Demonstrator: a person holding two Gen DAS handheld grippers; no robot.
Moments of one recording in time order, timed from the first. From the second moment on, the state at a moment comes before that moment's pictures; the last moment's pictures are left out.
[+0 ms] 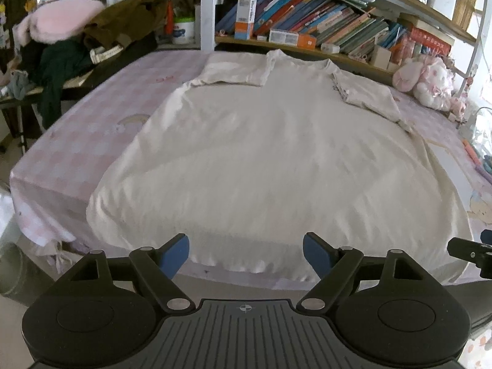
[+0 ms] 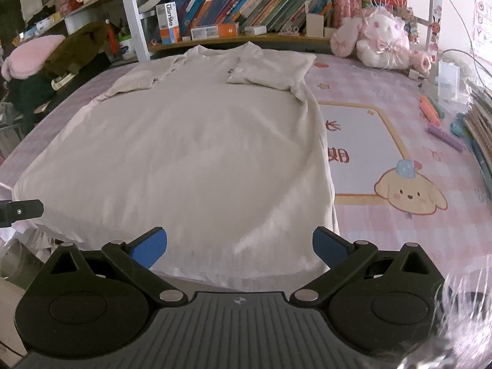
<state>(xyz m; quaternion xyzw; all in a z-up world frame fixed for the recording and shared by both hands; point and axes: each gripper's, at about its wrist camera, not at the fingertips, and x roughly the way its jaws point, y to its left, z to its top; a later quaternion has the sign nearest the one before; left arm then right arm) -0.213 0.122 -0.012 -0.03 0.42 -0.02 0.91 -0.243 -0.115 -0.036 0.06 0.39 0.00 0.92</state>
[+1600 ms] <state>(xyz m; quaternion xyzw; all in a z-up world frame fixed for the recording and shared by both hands) -0.172 0.281 -0.047 -0.02 0.45 -0.01 0.89 -0.232 -0.167 -0.076 0.13 0.50 -0.09 0.85</state>
